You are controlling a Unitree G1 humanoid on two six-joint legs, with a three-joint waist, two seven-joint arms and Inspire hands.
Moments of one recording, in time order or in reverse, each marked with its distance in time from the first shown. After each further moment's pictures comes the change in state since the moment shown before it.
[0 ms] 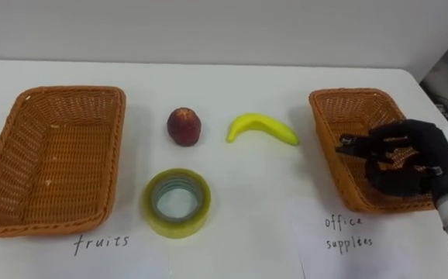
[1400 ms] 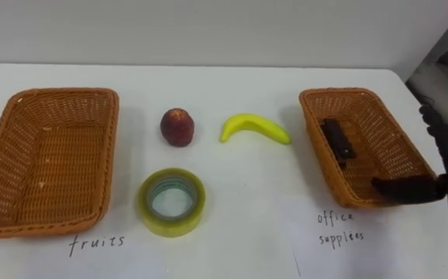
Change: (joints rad) left arm 0.011 0.000 0.022 -0.017 -0.002 0.047 -0.022; right arm 0.013 0.000 -0.063 -0.003 -0.025 0.044 -0.014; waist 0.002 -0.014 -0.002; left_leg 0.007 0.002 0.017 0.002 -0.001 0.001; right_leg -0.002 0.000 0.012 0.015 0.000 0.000
